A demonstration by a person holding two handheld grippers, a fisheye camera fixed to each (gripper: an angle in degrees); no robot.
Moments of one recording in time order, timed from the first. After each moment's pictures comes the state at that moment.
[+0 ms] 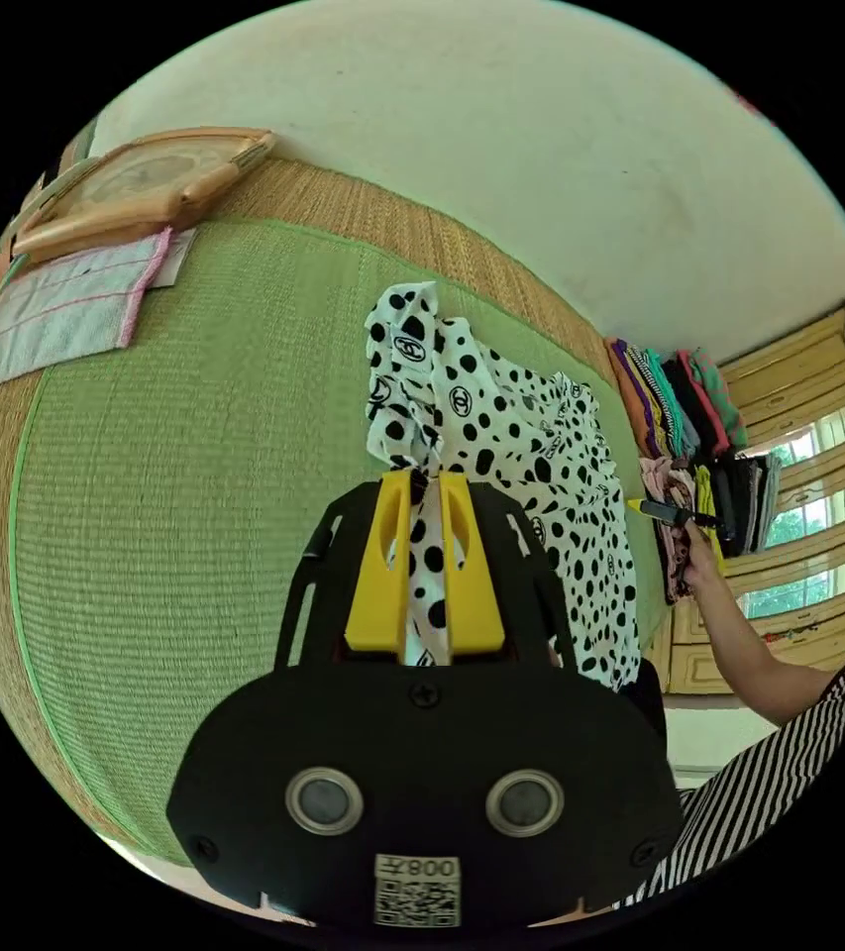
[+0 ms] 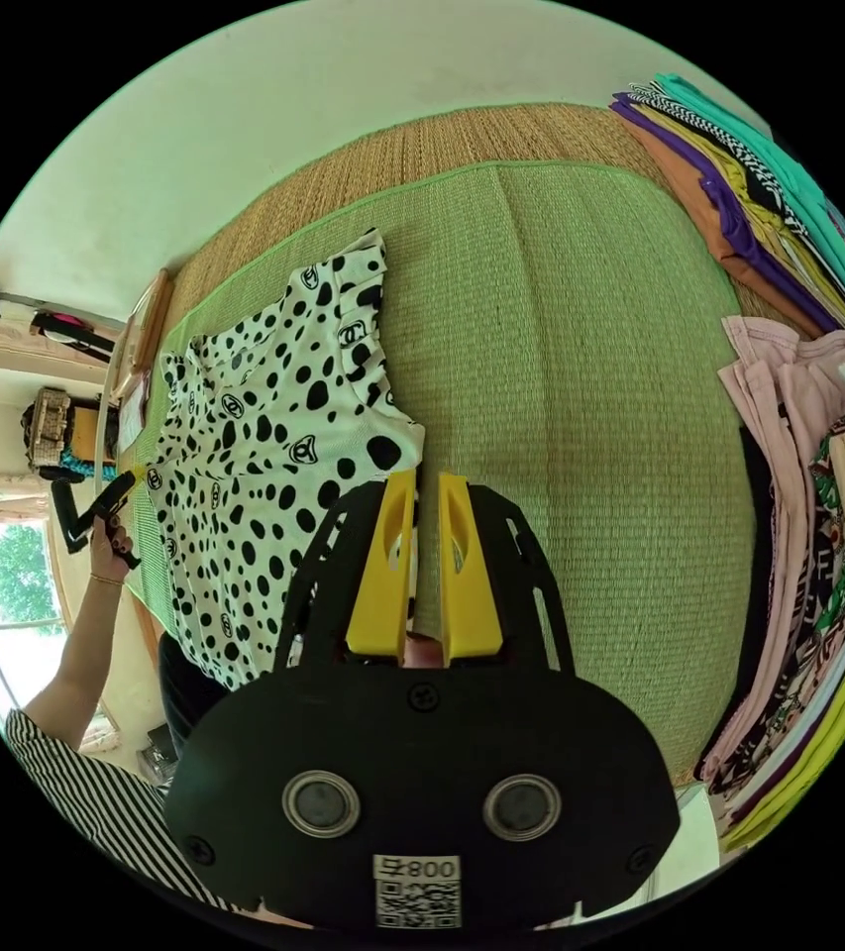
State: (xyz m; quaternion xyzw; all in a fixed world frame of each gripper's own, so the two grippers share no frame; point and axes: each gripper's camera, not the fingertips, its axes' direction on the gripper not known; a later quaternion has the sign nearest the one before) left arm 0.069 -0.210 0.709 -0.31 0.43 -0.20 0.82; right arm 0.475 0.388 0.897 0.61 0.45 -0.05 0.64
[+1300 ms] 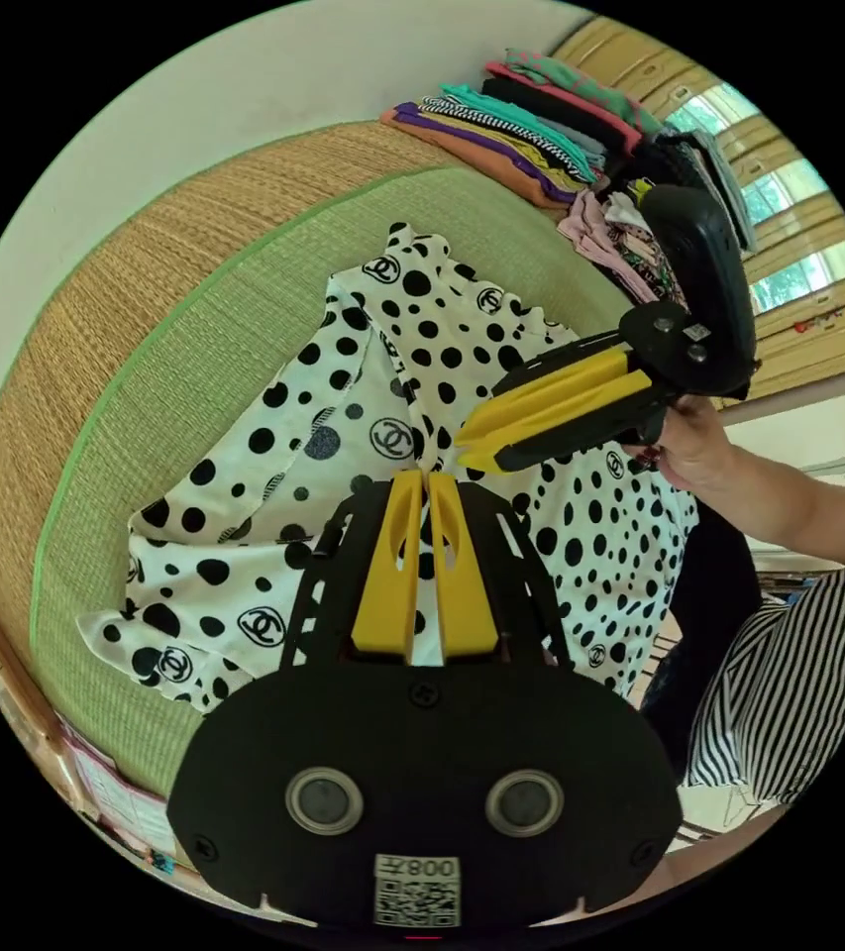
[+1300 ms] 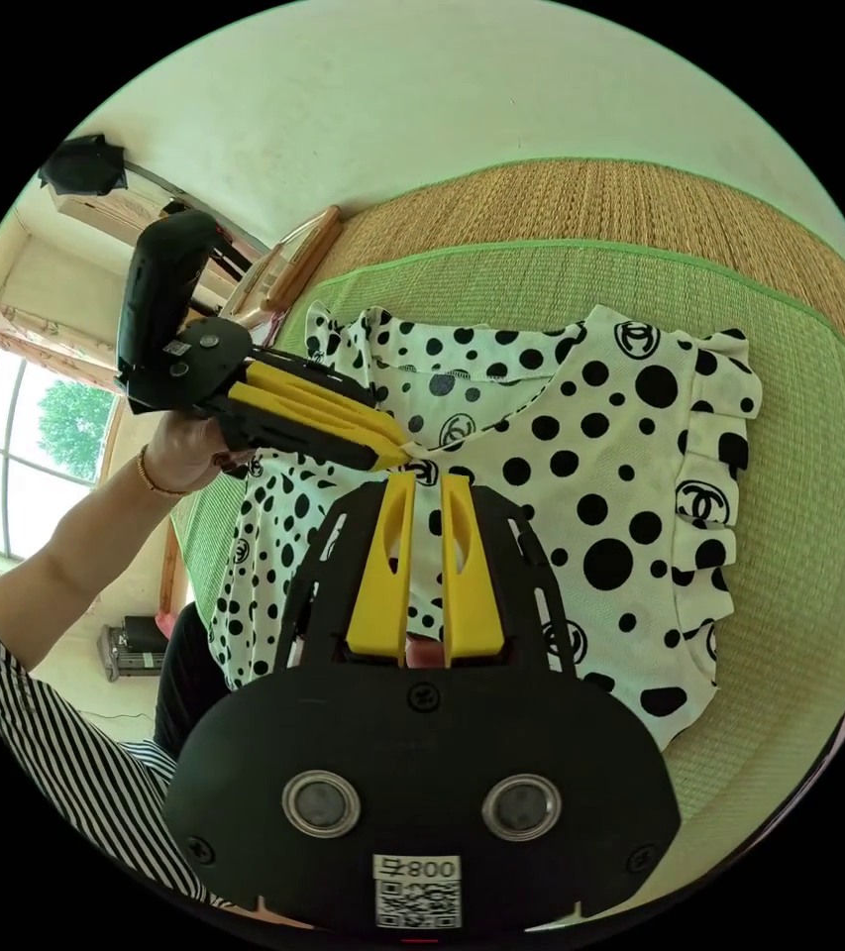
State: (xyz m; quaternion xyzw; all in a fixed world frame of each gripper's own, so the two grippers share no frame) left arm 0.410 -0.378 0.744 -0.31 0.54 0.25 0.74; right arm 0.430 0.245 0.956 0.51 0.49 -0.25 0.66
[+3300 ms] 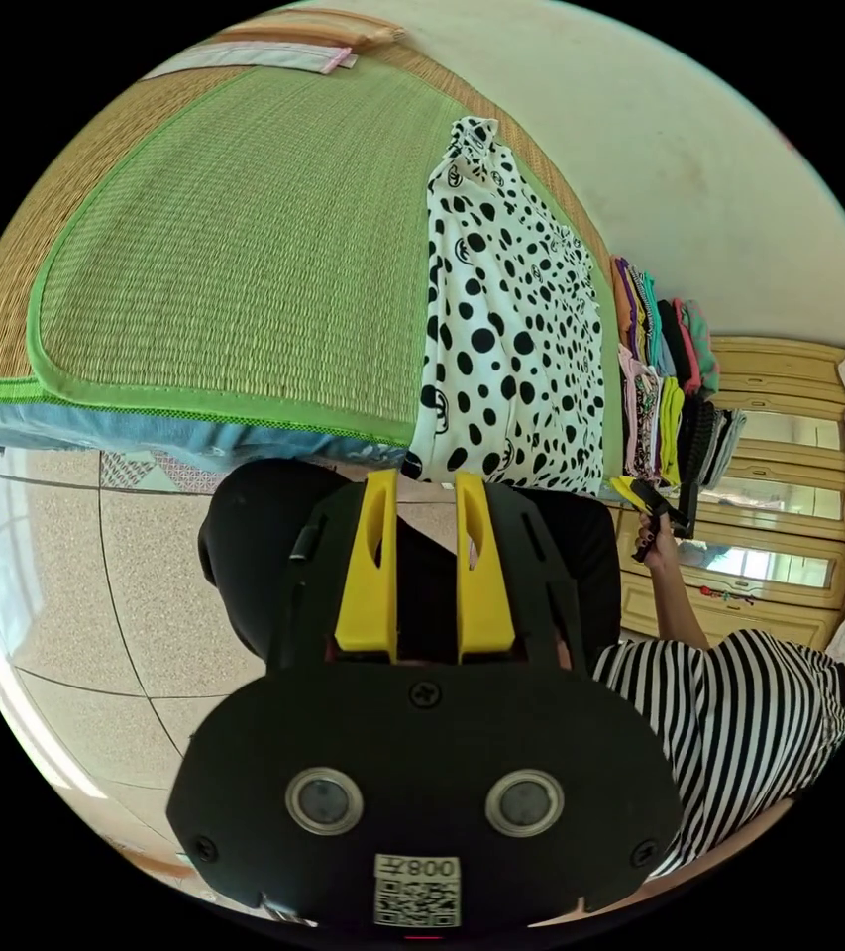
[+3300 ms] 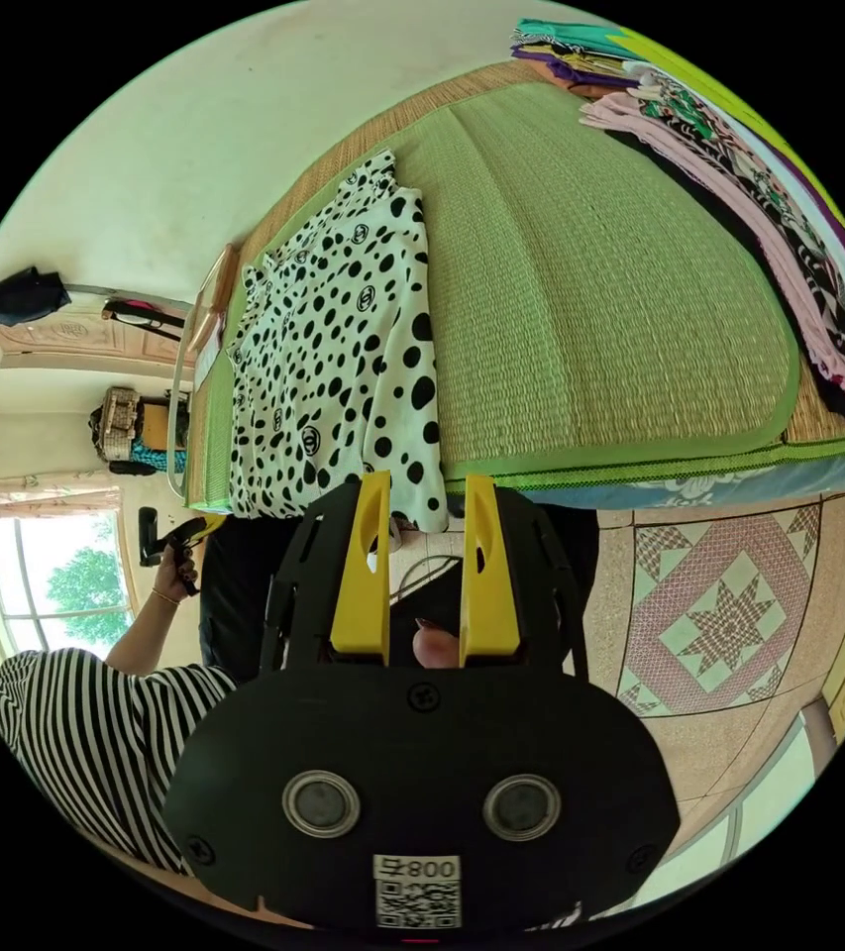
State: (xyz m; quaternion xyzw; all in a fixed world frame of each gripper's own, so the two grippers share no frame) left arm -0.078 0.101 0.449 -0.45 0.47 -0.25 0.71; right arm 0.768 0.498 1.136 0.62 0.35 -0.09 0.69
